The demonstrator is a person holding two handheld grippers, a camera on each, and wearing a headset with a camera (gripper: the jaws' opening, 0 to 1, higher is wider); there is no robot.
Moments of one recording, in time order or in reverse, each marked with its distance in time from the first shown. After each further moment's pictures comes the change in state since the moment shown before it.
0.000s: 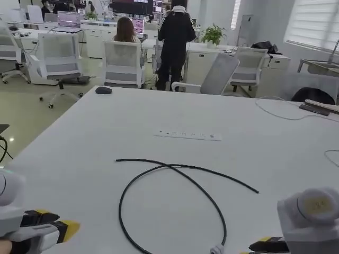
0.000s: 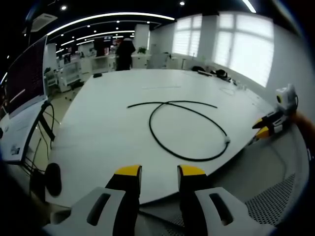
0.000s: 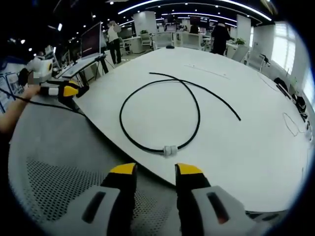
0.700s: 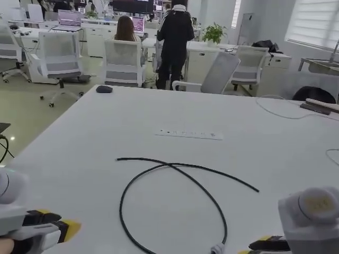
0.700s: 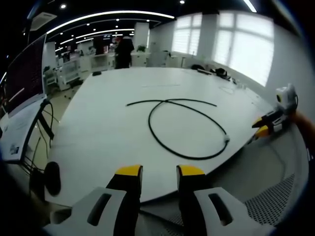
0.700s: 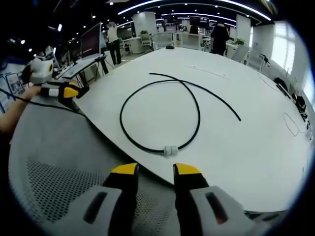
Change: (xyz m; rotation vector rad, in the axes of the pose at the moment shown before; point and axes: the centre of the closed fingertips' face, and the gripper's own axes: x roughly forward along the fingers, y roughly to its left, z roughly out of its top) left arm 0.001 -0.001 -0.003 -0.003 0.018 -0.006; right arm 0.000 0.001 0.000 0.000 -0.001 0.005
